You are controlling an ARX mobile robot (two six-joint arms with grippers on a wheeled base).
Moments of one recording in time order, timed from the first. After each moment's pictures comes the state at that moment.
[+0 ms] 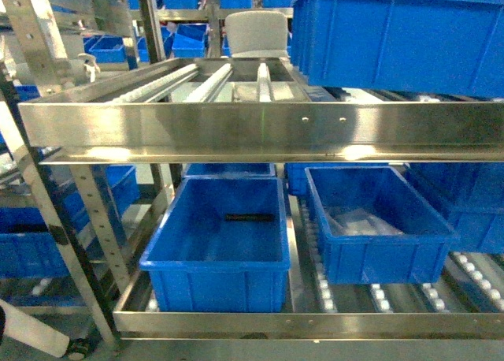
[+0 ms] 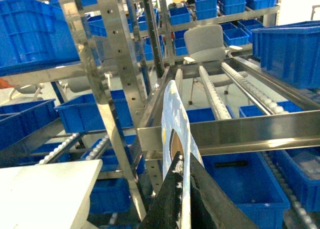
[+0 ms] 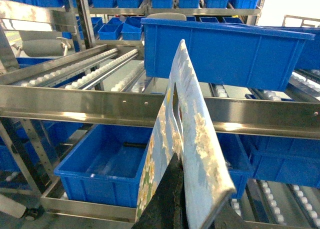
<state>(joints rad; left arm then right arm) -0.27 0.50 0.49 0.00 -0.39 0.16 -0.03 0.44 0.36 0.02 -0.17 0.02</state>
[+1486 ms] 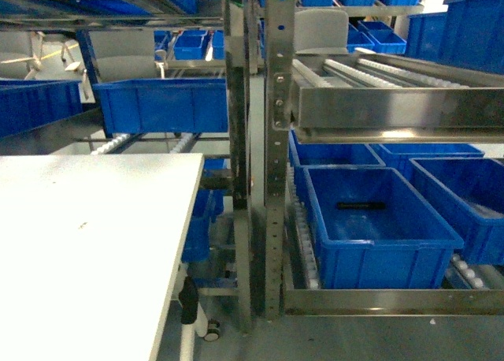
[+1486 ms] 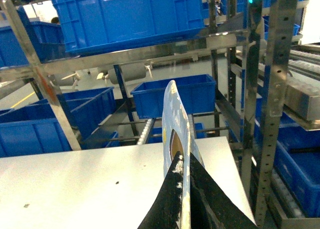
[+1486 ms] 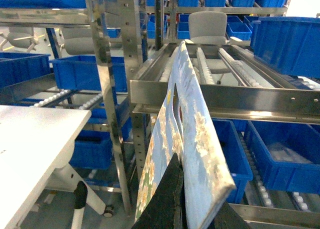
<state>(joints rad) -0.27 0.50 0.49 0.00 -0.39 0.16 -0.03 0.44 0.36 0.02 -0.17 0.02</state>
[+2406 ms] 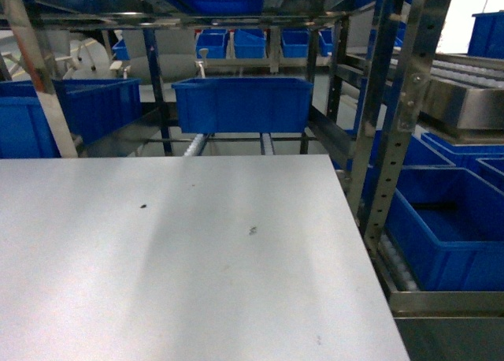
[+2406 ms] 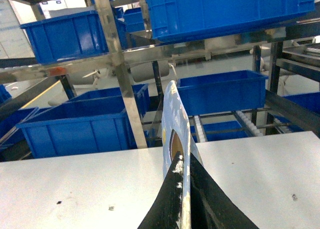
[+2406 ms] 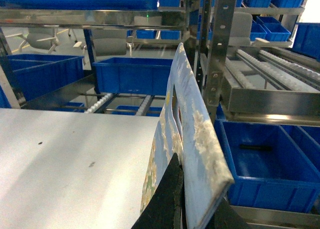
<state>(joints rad) -0.27 0.50 0.49 0.00 -0.39 0.16 -0.03 0.44 0.36 0.02 -0.17 0.02</state>
